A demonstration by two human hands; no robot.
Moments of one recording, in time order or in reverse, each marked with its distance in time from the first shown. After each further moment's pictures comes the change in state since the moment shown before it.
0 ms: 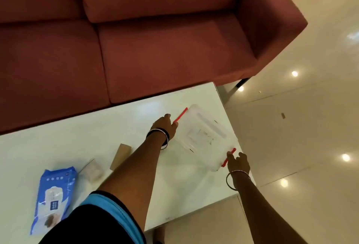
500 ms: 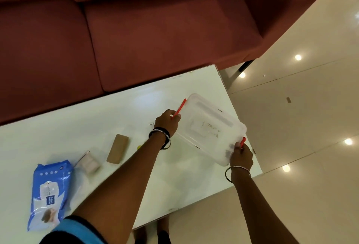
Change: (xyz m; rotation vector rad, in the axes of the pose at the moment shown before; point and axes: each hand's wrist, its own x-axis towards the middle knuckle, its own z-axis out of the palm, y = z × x) left_hand 0.033 -0.008 0.079 -0.410 0.084 -0.071; right_hand 0.044 0.055 0.036 0.153 0.168 -0.009
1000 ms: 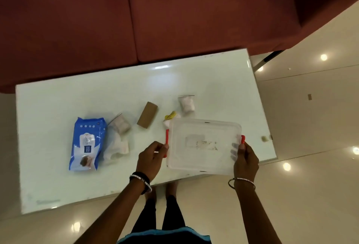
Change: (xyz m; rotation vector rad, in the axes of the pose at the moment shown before) left_hand -0.180 -0.150 -0.062 -0.234 0.073 -0.110; right_hand -0.122 0.031 -0.021 0.143 -0.130 -0.222
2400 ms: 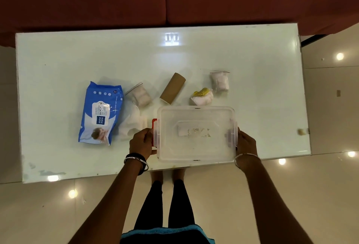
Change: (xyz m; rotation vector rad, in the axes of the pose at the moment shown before) left_hand 0.047 -0.141 -0.060 -0.136 0.147 -0.246; right_hand -0.012 0.053 0.105 -0.061 -0.275 0.317
